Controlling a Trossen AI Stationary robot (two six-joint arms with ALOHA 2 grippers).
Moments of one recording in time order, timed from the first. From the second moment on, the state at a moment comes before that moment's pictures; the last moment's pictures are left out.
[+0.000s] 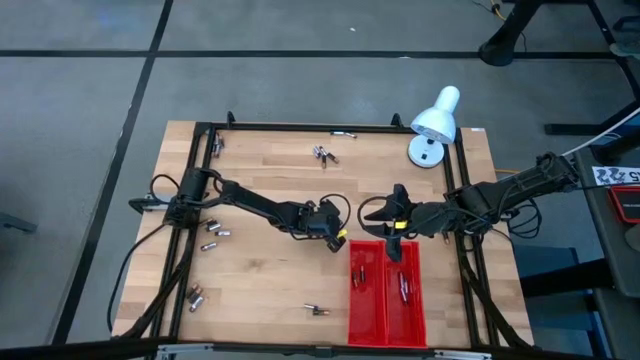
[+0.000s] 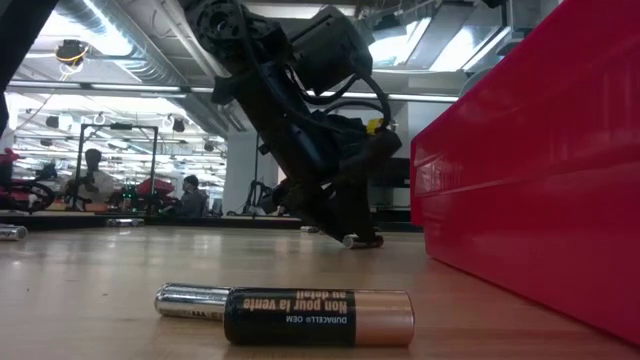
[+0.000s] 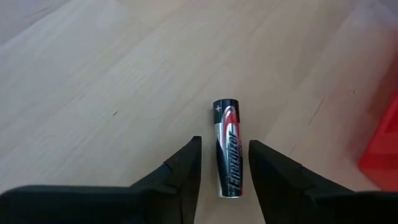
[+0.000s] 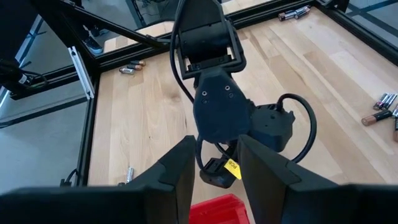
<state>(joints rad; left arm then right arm) -0.15 2.11 1.22 -0.15 -0.28 -0.79 0.40 1.22 1.16 -0.52 0.39 0.51</state>
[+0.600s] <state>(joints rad) -0.19 2.11 1.22 -0.21 -0.25 -0.78 0.40 1.22 1.16 -0.52 0.39 0.51</state>
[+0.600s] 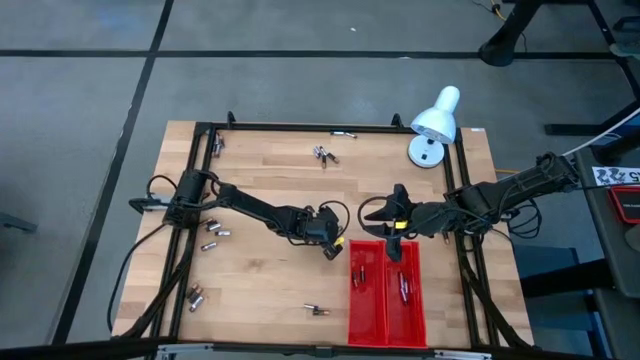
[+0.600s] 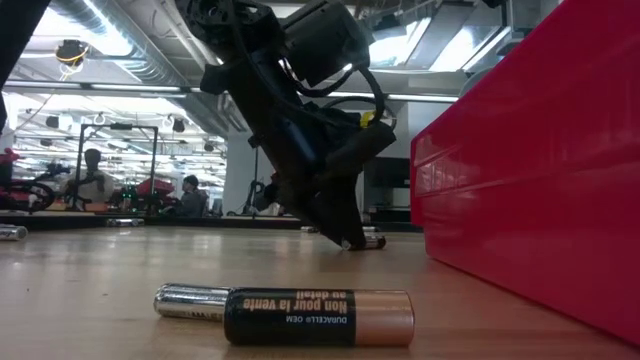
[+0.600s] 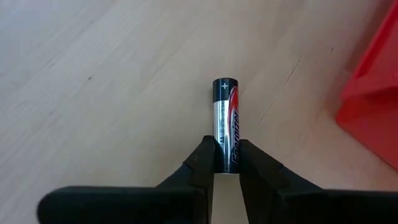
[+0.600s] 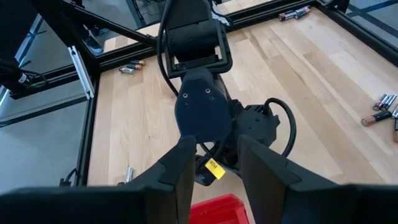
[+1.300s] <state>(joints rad) -0.26 1.66 1.21 -0.35 -0.26 -0.49 0.40 1.22 1.16 -0.47 0.37 0.50</state>
